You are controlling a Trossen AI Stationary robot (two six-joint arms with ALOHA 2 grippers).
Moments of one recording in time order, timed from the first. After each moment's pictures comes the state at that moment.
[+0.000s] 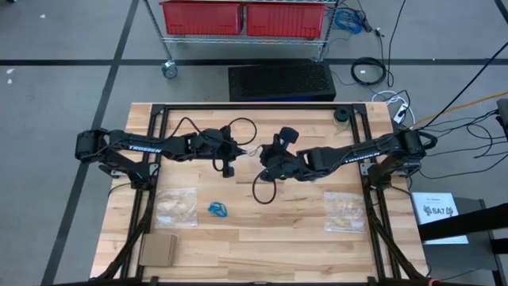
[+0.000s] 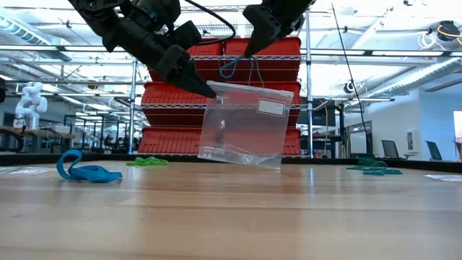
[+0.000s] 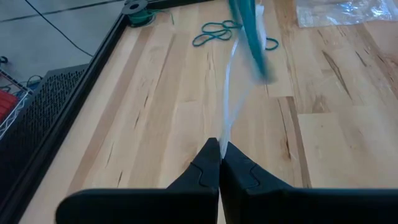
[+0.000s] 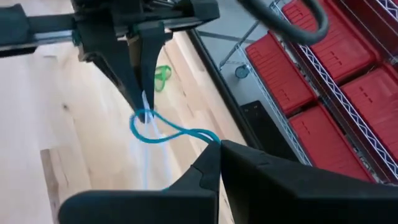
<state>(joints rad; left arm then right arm) 0.19 1.36 0.73 0.13 -0.02 0.24 0.13 1.65 1.33 -0.45 0.81 0.04</state>
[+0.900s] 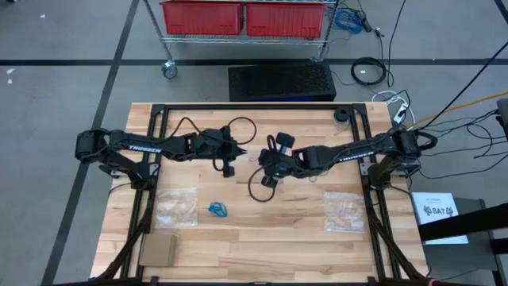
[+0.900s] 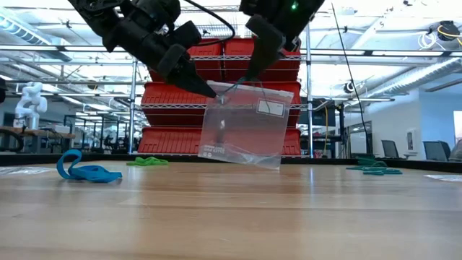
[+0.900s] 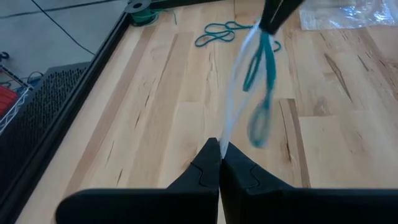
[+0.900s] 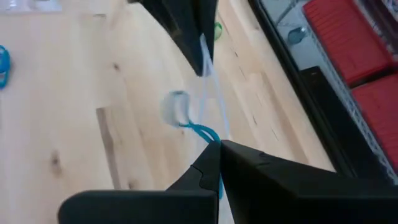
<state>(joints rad) 0.19 1.36 0.73 0.14 -0.02 0.22 0.09 1.68 1.33 -0.54 0.56 0.16</state>
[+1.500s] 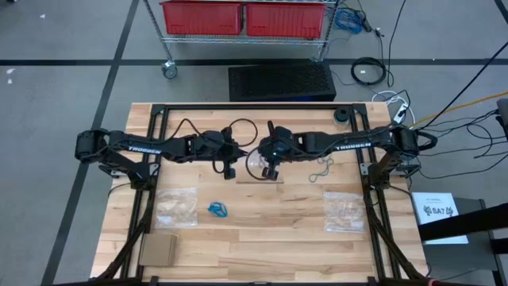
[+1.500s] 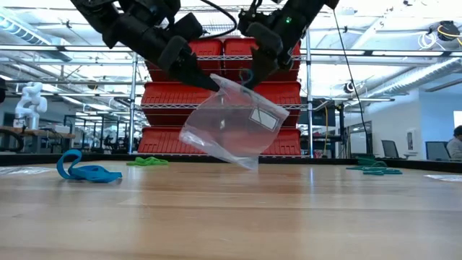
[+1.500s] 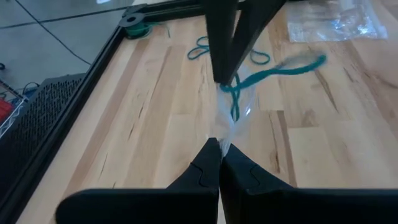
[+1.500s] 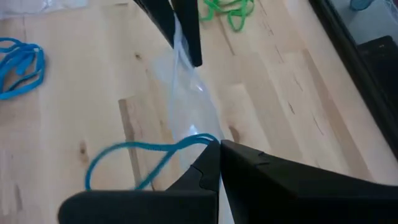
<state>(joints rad) 0.16 1.36 0.74 0.15 -0.02 0.21 -0.05 1.68 1.33 -0.55 0.26 0.14</state>
